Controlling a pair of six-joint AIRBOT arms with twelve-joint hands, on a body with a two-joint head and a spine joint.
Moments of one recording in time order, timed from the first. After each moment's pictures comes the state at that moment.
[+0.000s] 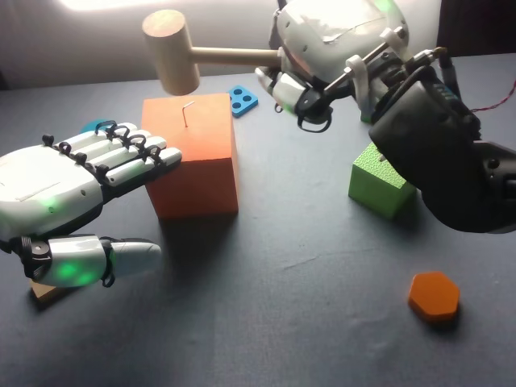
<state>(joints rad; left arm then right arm) 0.87 -0.91 1.15 0.11 -0.84 0.80 -0.30 -1.43 1.21 0.76 0.80 -1.90</state>
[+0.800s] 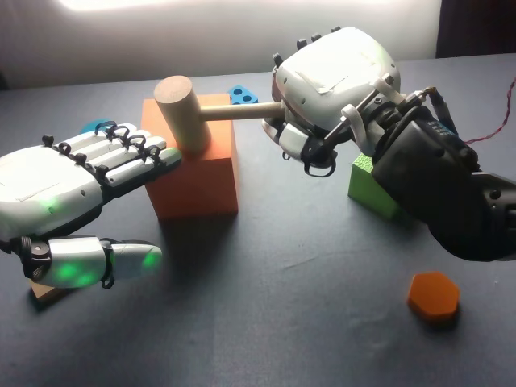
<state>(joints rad) 0.87 -0.91 1.15 0.11 -0.84 0.80 -0.36 -1.43 1.21 0.76 0.73 -1.96</state>
